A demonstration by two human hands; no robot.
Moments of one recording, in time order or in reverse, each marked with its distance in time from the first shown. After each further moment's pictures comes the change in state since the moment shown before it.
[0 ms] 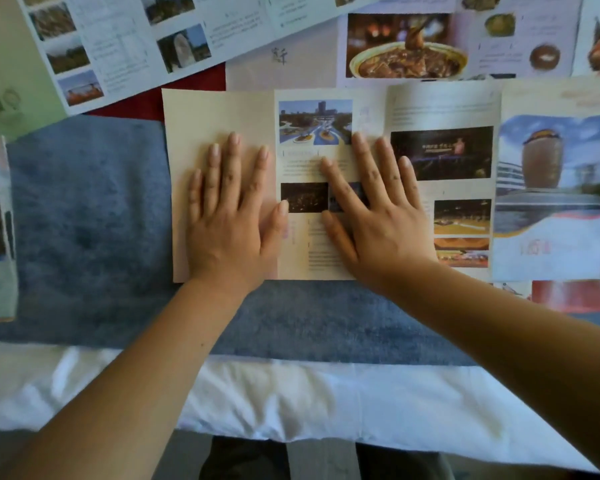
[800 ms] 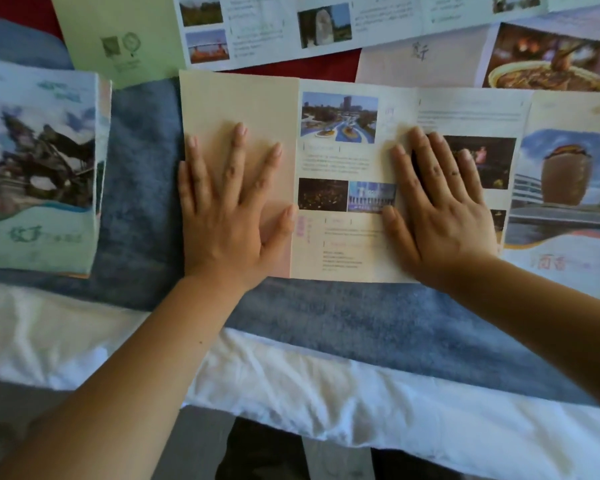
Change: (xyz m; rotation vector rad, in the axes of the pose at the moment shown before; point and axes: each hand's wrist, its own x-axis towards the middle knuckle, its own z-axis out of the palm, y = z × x) left_hand -0.034 -0.106 0.000 0.004 0.069 -0.102; right_hand 0.037 -0.033 0.010 -0.101 0.032 -0.148
